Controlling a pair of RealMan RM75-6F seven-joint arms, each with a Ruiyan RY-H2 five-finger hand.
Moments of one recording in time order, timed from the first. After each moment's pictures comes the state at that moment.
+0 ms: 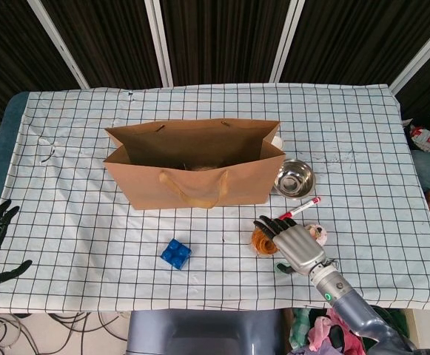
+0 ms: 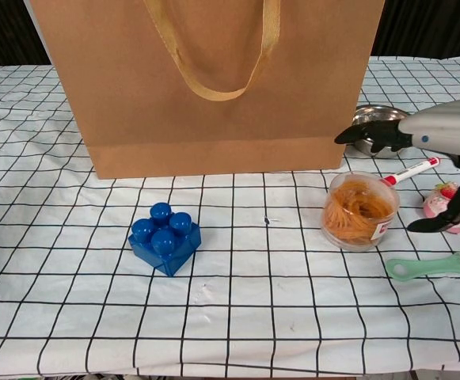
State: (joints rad) left arm -0.11 -1.08 0.05 -1.64 1.59 1.64 0.00; right arm 0.54 -1.18 0.13 -1.98 -1.21 0.90 -0.60
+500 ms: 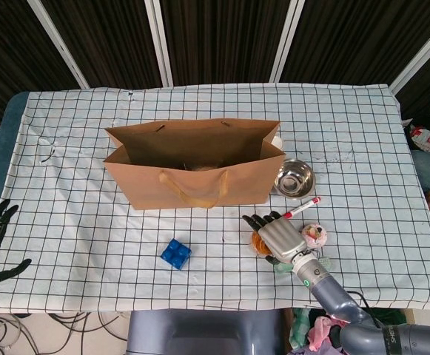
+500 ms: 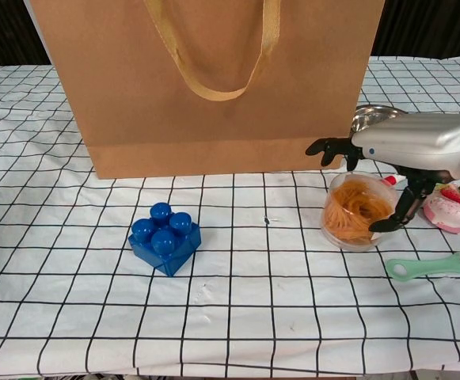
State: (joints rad) left arm -0.10 -1.09 0.03 -1.64 1.58 1.62 0.01; right arm 0.66 -1.32 0.13 -1.88 -1.02 0.89 -0.71
